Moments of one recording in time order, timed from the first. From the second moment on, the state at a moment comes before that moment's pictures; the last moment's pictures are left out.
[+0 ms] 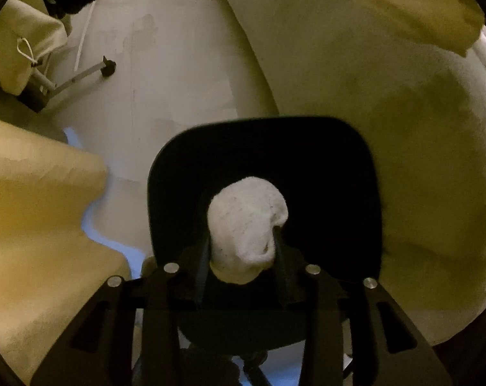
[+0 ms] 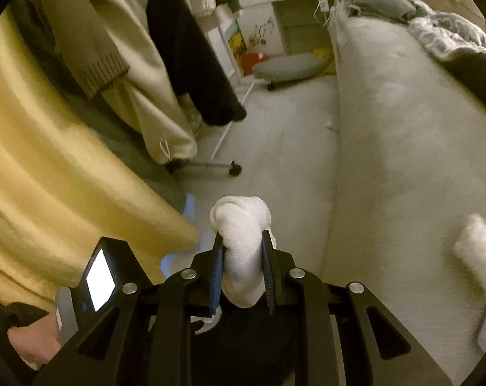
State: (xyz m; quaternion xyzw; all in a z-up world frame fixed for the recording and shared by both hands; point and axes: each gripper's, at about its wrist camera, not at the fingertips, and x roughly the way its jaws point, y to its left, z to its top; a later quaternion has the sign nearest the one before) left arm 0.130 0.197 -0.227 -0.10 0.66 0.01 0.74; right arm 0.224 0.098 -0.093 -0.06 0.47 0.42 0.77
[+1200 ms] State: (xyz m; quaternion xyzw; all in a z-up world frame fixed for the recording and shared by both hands) left arm 0.120 0.232 -0.044 -0.11 0.36 0.04 0.93; right arm 0.178 0.141 -0.220 -0.16 0.60 0.39 0.68
